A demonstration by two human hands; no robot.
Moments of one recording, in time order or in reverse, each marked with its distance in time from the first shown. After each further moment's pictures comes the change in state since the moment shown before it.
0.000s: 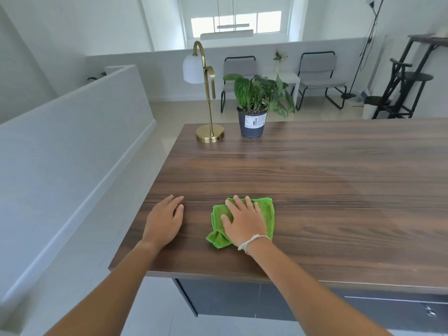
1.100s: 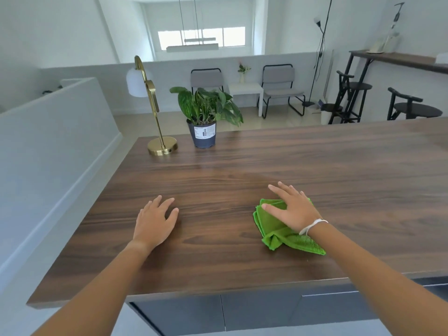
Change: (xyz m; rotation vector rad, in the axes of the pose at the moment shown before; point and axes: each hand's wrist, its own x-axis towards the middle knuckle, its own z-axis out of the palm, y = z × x) left_hand 0.023 0.092 0.061 0.112 -0.073 0.091; right_hand -0.041 0.215 -0.115 0.133 0.102 0.168
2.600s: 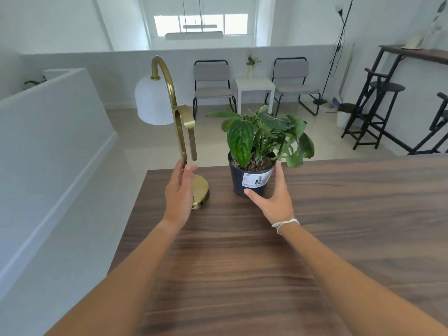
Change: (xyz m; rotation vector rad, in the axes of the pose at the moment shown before) left_hand 0.309 -0.030 -0.034 -1.039 0.205 -0.014; right_hand 0.319 -0.143 0.097 0.686 0.375 -0.034
